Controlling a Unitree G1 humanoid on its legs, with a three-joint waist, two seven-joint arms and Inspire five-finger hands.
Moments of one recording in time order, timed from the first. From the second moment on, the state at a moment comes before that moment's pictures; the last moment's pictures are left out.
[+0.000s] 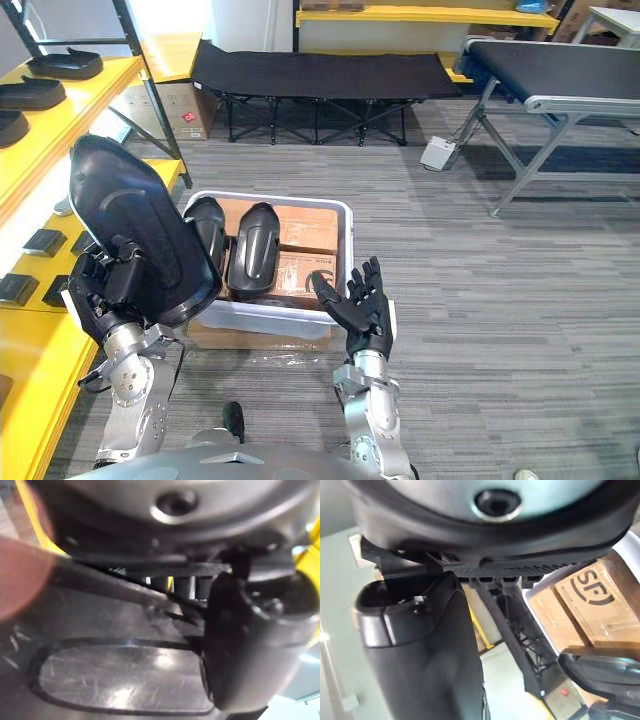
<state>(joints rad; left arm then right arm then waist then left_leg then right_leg) 0.25 0.02 -0.05 -0.04 -0.28 -0.41 0.62 0.31 -0.10 0.24 0.15 0.60 -0.47 -0.11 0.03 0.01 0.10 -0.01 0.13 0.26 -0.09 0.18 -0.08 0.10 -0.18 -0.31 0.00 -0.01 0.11</state>
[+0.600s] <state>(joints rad) 0.37 0.02 -0.05 -0.05 -0.54 -0.40 0.29 0.32 -0.15 0.26 0.19 0.47 -0.41 0.01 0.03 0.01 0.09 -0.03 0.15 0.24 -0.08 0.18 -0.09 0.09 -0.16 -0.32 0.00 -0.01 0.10</state>
